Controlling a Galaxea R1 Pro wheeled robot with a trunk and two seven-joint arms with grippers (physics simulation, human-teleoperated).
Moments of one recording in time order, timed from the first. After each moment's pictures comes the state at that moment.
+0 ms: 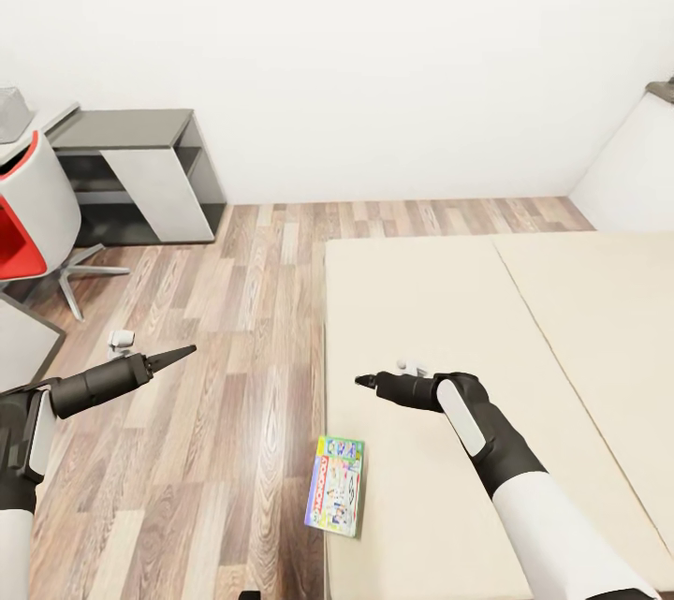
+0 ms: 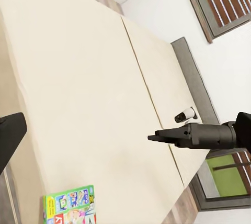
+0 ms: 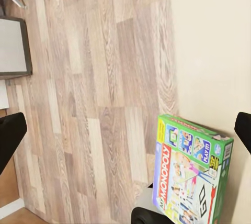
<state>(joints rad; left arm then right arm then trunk) -0.61 0.25 0.48 -1.18 0.05 0.81 -1.35 -0.72 0.01 0.14 -0.91 -0.57 0.80 0.19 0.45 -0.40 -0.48</state>
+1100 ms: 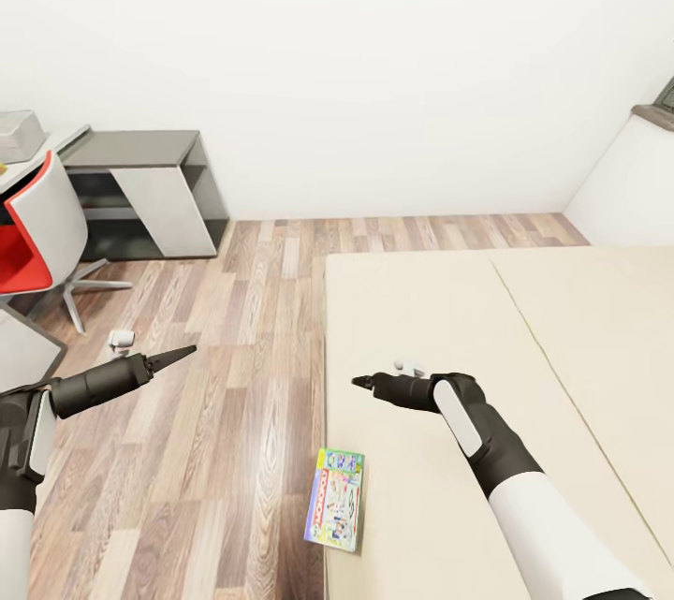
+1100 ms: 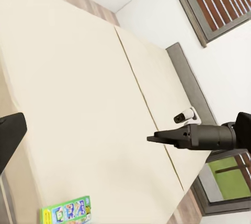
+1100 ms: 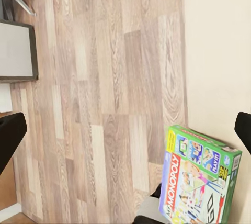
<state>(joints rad) -0.61 0.25 0.48 -1.18 0.05 0.81 -1.35 -0.72 0.02 0.14 -0.91 -0.56 0.80 0.19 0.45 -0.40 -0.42</state>
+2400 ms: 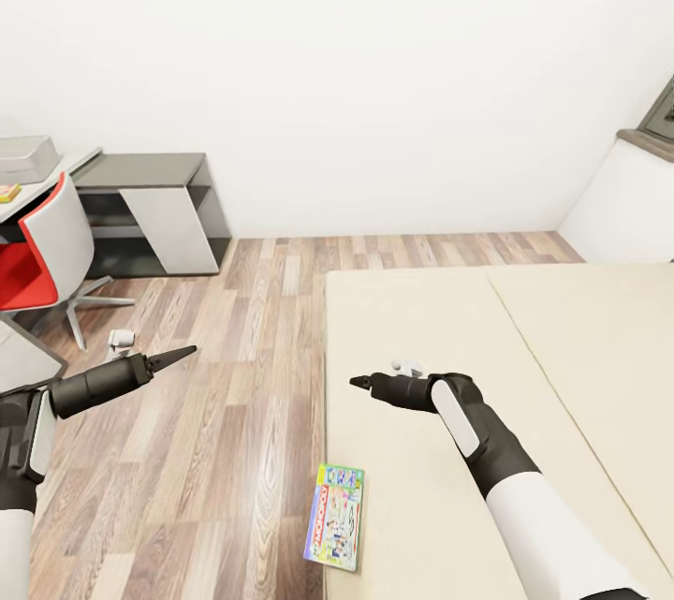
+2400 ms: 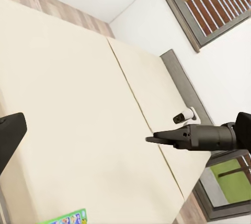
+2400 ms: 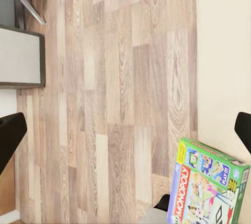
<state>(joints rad) -0.61 0.25 0.48 -1.18 0.05 0.81 -1.35 -0.72 0.03 0.14 -0.91 -0.56 0.80 0.19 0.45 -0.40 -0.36</state>
